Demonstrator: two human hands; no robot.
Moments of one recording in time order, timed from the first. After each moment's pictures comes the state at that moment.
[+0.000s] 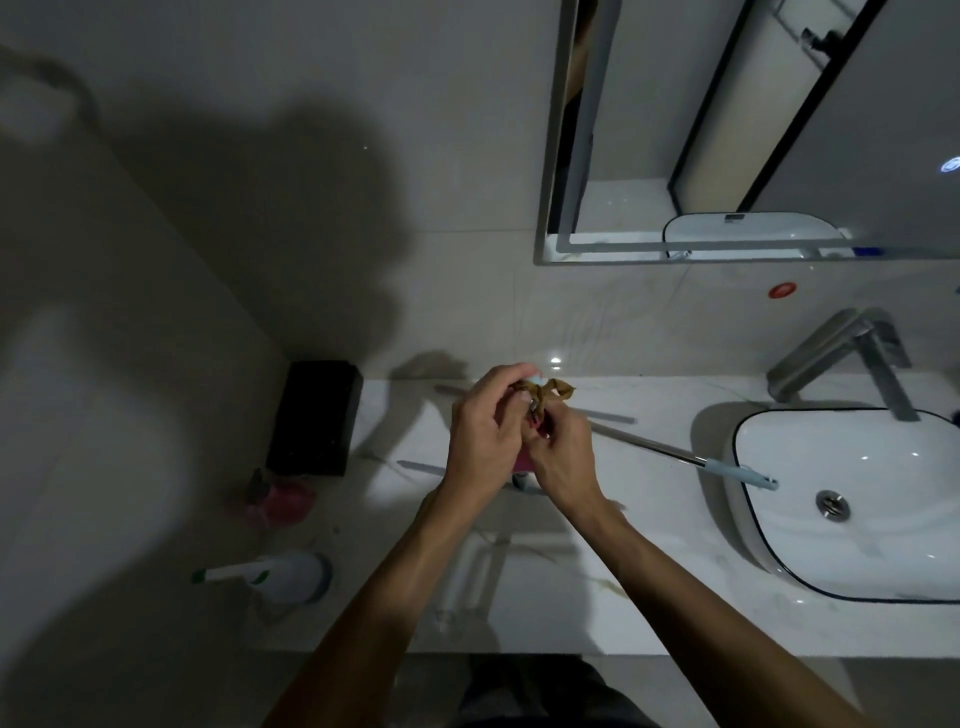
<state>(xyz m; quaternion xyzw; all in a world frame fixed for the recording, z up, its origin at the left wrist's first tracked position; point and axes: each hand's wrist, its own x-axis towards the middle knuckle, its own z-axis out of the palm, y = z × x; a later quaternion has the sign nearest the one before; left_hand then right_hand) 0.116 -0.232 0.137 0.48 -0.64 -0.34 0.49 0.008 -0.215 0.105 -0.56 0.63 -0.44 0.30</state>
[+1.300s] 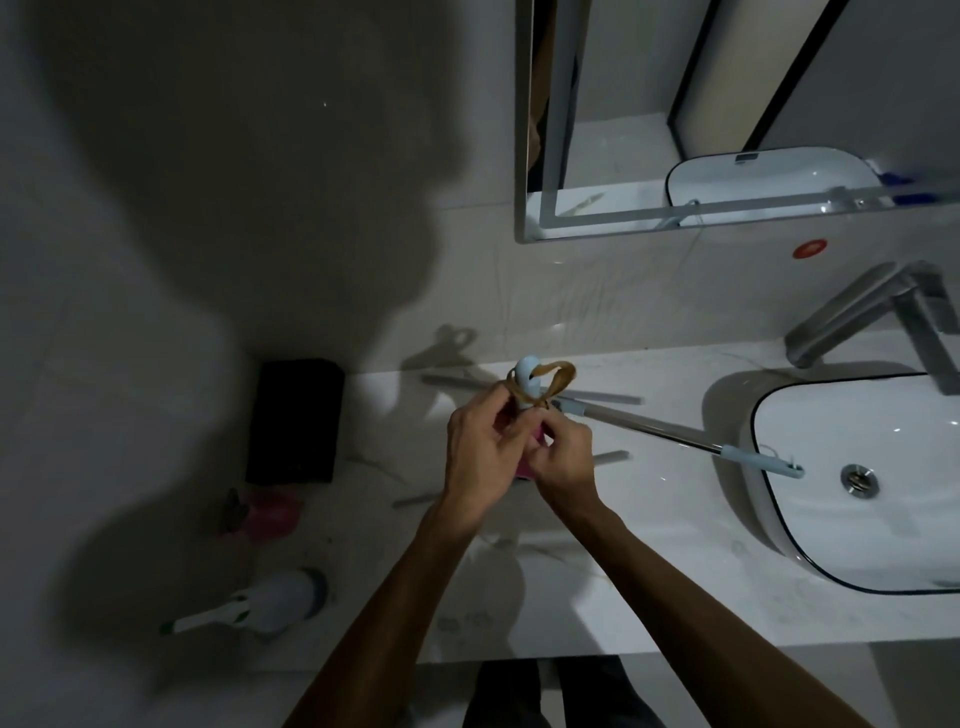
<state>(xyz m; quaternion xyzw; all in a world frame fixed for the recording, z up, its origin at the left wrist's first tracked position) 0.096 -0.272 0.081 0.57 -0.64 -0.38 0.34 -0.015 -0.257 0.016 -0.55 0.63 -0.46 0.31</state>
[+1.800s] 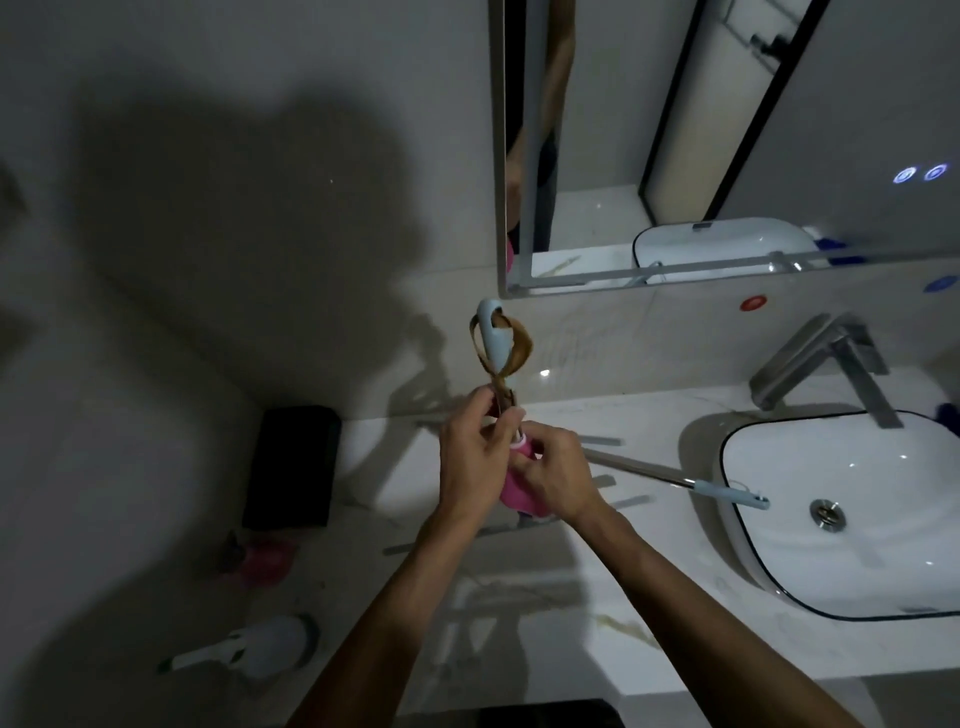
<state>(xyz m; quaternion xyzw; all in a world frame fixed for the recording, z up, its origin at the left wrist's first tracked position) 0.085 -0.270 0.141 0.55 -0.61 -0.38 0.43 -0.038 -0.262 0.077 -0.61 0.59 -0.39 0.35</state>
